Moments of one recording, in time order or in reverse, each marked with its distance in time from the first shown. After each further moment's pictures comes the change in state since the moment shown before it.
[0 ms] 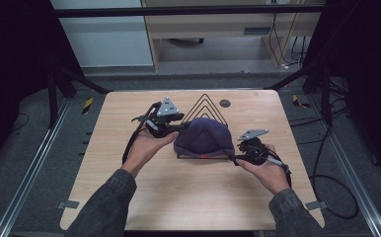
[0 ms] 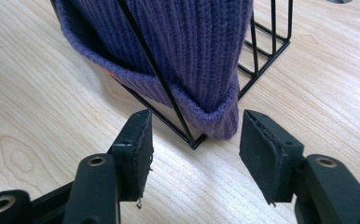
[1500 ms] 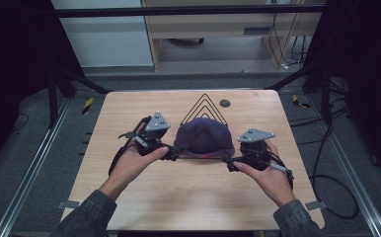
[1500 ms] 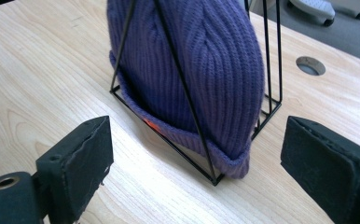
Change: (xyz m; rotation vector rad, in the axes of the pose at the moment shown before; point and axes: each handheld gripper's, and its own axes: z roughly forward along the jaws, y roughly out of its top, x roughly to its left) left arm -0.032 -0.009 -0.047 0.030 -0.054 -0.022; right arm 0.036 0.020 -0.048 -0.181 -0.022 -0.040
